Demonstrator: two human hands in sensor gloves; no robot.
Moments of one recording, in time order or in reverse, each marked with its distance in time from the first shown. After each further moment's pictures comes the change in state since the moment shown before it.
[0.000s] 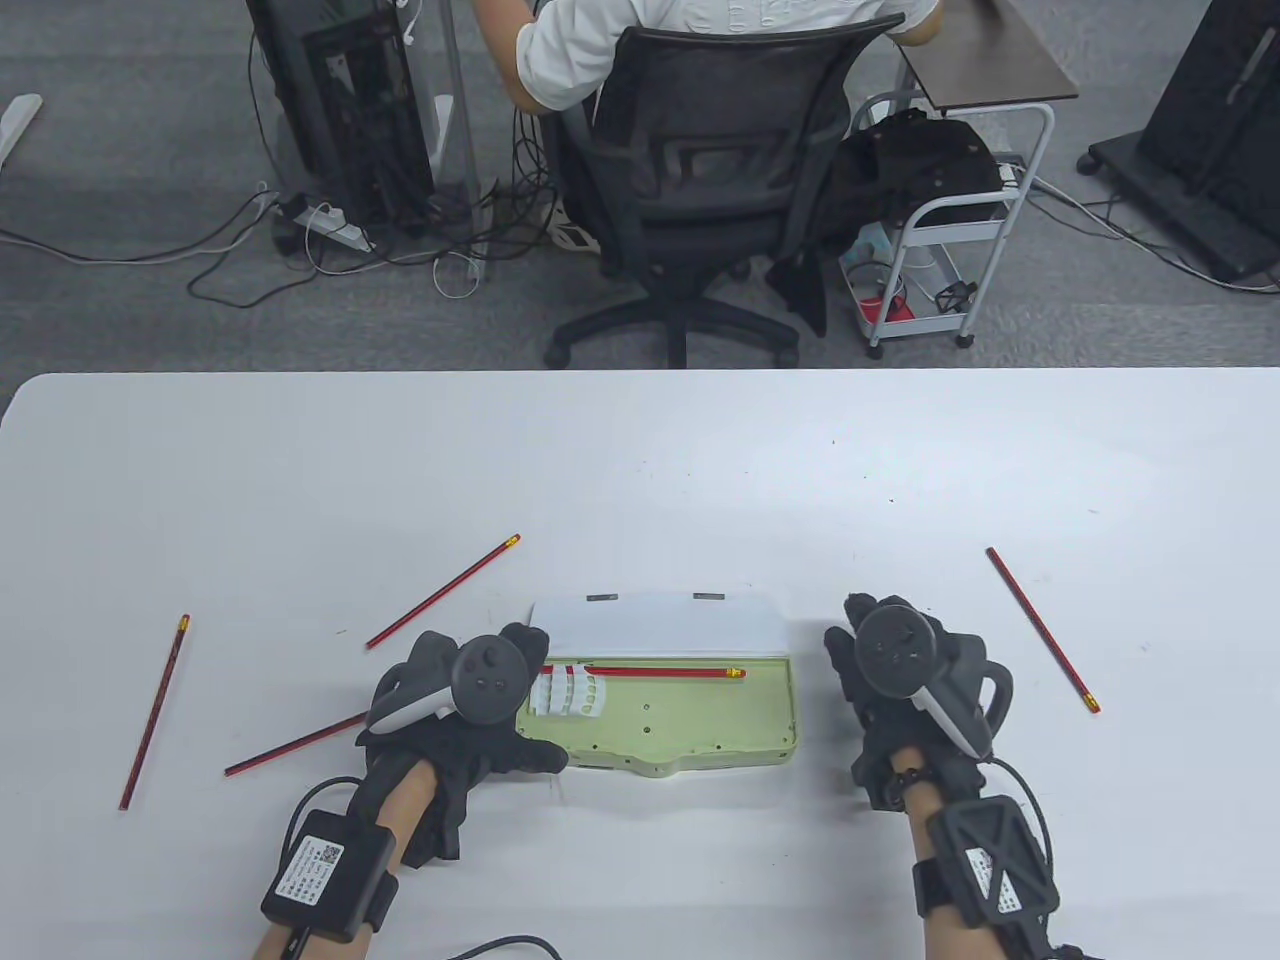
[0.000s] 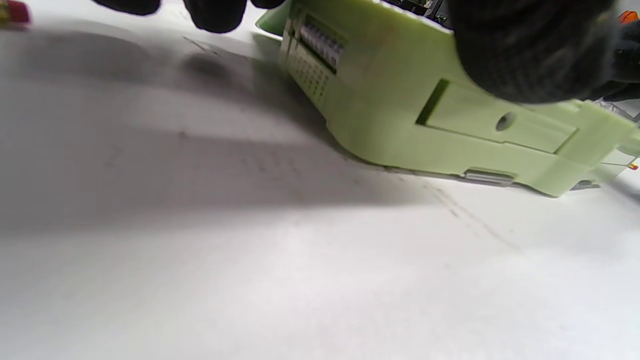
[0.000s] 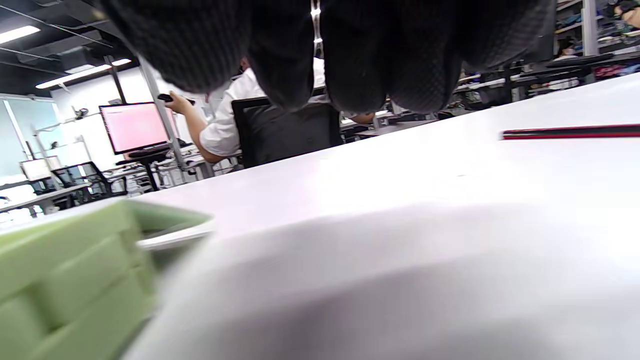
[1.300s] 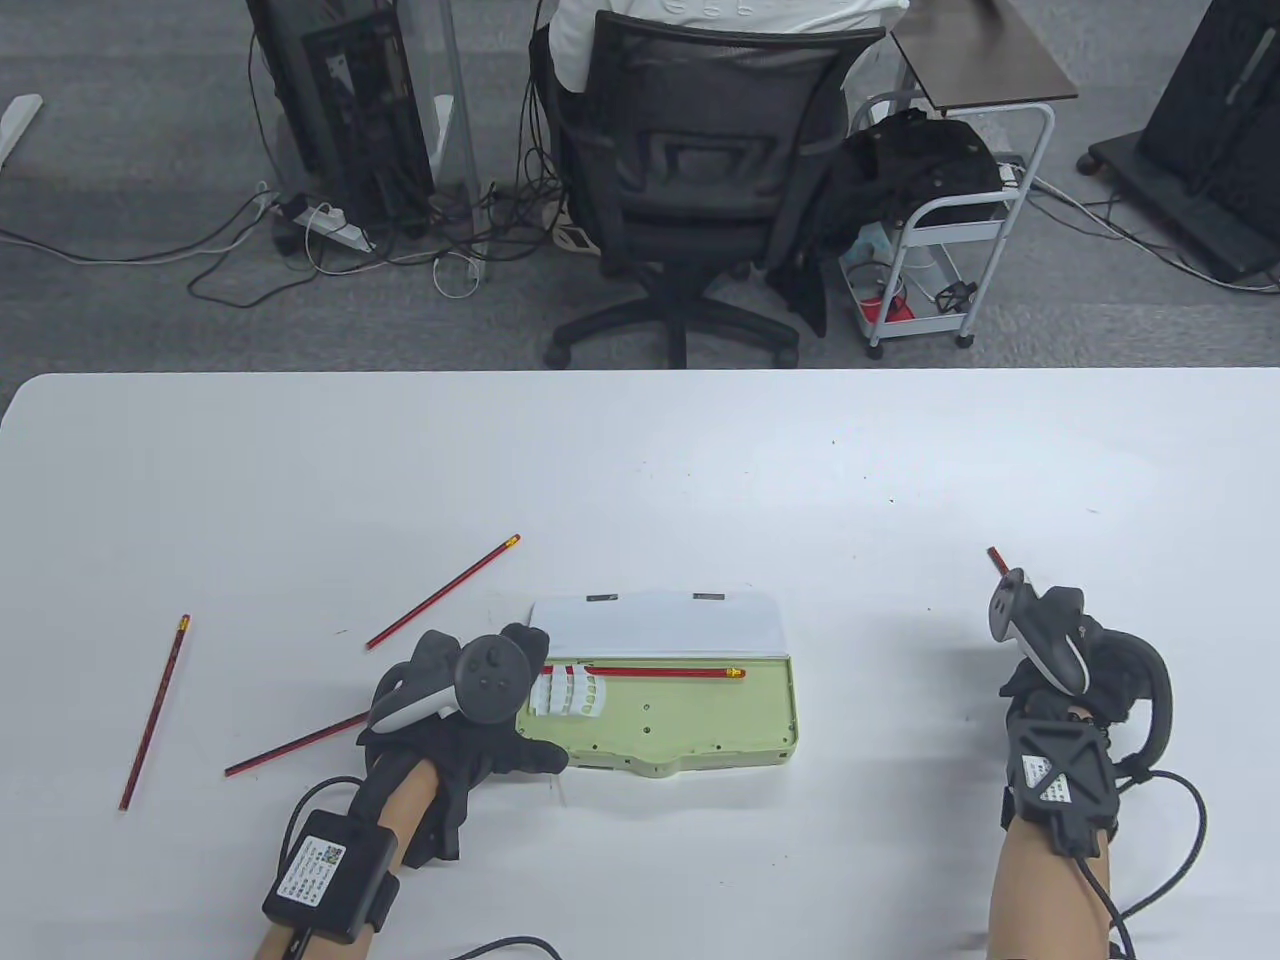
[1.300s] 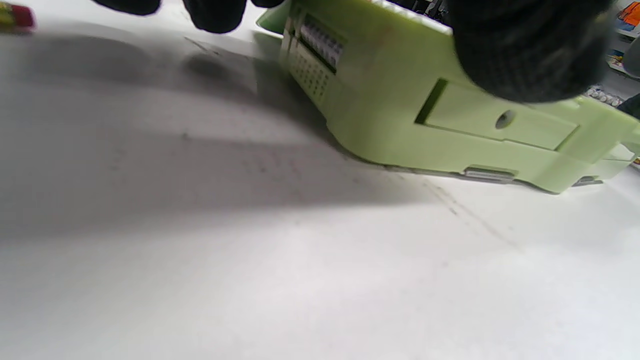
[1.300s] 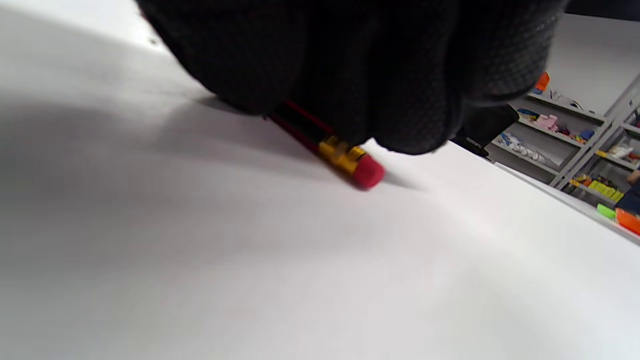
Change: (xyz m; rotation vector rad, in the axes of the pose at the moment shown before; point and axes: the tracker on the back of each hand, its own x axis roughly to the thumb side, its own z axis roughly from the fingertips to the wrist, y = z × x) left_hand 0.001 0.000 -0.001 -0.011 0.008 -0.005; right_hand -0.125 0.013 -0.047 0.207 0.449 0.674
